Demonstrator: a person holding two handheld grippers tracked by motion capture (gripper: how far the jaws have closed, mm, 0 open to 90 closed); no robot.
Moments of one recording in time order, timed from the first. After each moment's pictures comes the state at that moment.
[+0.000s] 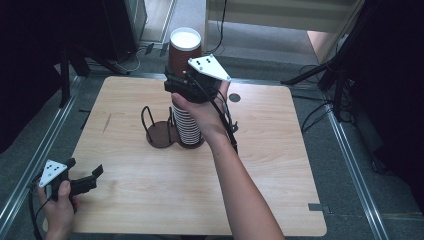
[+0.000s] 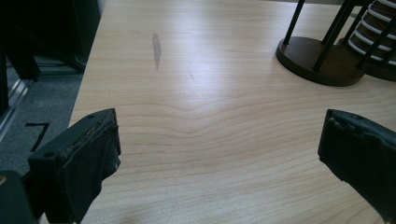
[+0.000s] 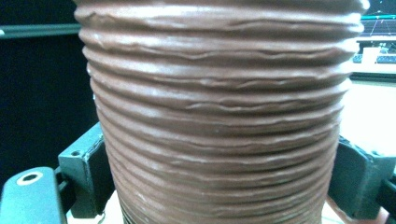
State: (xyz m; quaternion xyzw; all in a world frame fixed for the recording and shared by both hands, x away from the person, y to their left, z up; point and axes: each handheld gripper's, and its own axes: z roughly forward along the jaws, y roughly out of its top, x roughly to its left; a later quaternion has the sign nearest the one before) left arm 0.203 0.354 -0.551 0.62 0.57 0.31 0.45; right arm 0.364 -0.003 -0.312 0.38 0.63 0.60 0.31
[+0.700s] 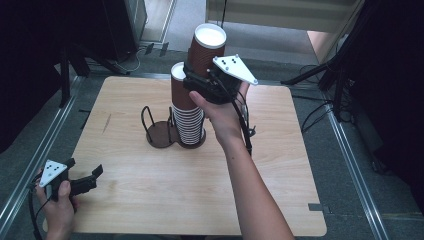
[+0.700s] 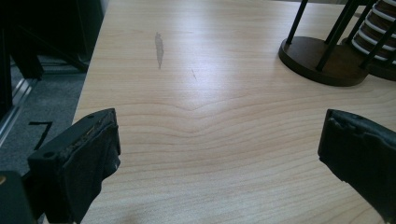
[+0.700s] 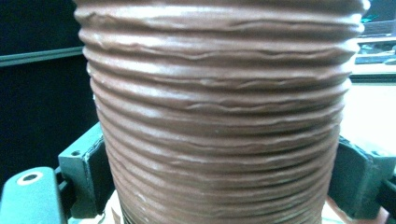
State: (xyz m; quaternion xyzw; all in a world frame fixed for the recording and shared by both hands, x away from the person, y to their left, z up) left arm 0.203 0.354 -0.551 0.62 0.57 0.31 0.45; right arm 0.351 -0.044 -0.298 0.41 0.59 0.62 0.32
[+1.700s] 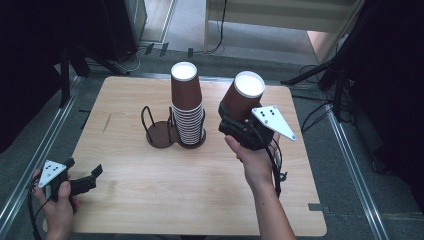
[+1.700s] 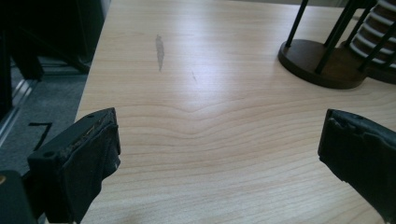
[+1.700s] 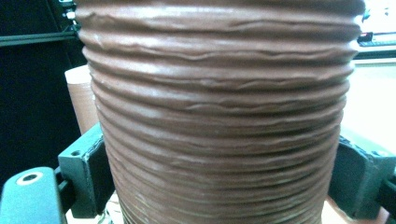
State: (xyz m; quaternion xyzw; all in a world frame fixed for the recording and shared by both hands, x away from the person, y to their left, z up) left arm 0.201 0.356 -0.550 0.61 0.57 0.31 0.46; right arm 0.285 -0.123 -0.355 0.44 0.58 0.59 0.34
